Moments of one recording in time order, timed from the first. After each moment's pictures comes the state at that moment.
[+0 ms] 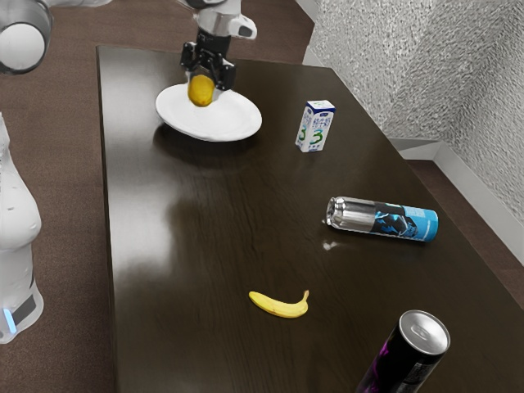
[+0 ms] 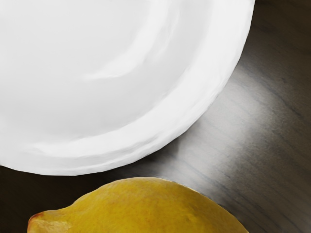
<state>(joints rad) 0.41 -0.16 0.12 -1.83 0.03 1.61 -0.14</state>
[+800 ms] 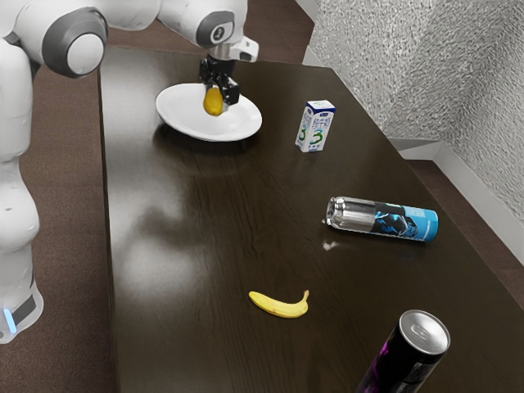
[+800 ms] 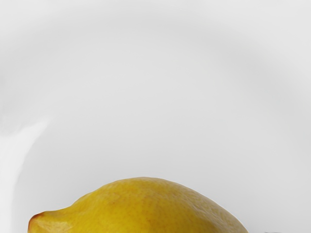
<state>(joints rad) 0.37 0.11 0.28 -1.81 0.02 2.06 0.20</state>
